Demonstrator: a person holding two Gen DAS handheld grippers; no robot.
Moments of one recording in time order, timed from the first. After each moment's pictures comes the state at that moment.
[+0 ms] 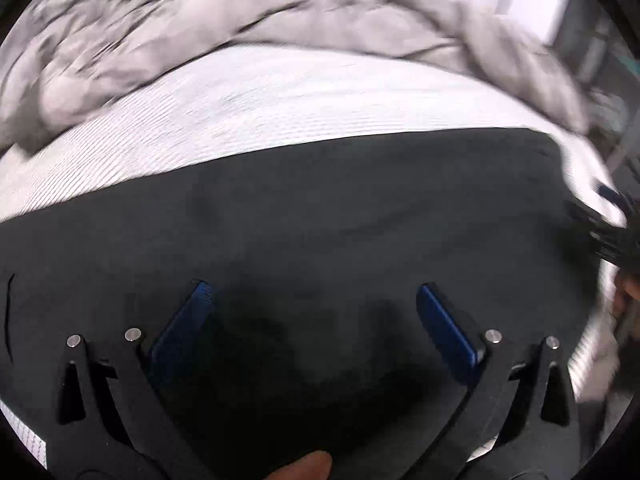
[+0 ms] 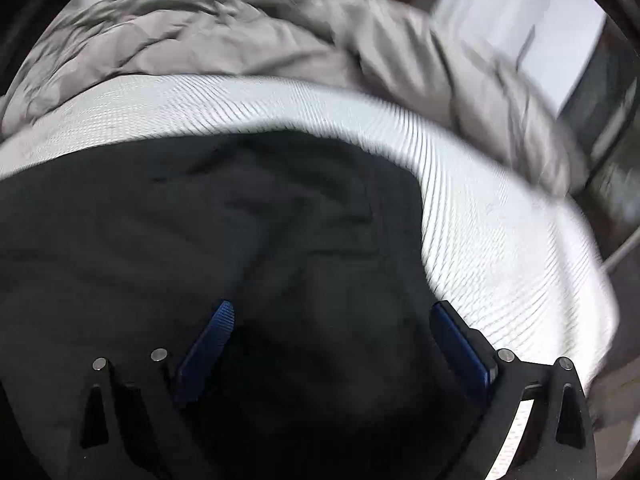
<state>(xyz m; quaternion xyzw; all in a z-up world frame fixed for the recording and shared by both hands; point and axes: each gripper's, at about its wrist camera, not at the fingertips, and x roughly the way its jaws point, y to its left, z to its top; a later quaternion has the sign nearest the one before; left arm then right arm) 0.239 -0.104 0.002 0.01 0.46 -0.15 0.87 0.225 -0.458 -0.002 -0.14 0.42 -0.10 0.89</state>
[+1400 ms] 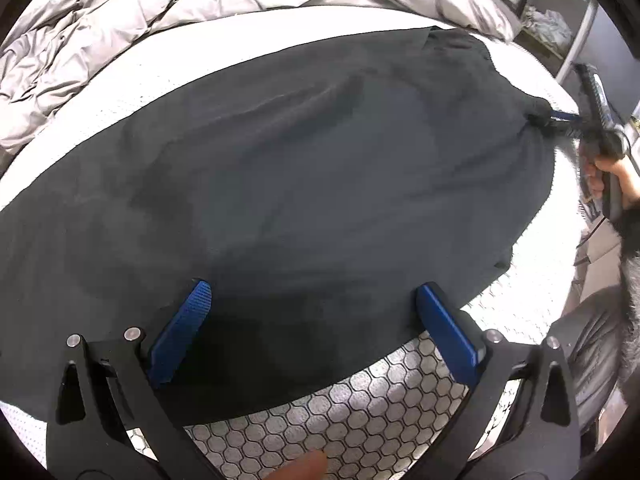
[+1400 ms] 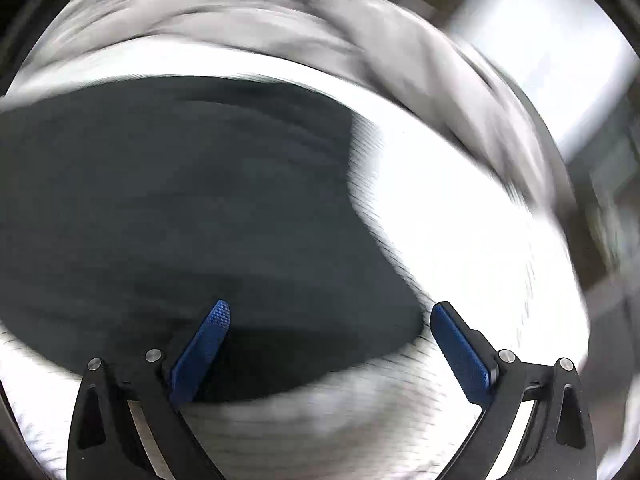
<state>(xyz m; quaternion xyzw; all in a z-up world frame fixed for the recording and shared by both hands) 0.168 -0.099 -0.024 0.10 0.50 -0.24 0.83 0.194 -0.555 -0.010 -0.13 0.46 -0.10 0.87</state>
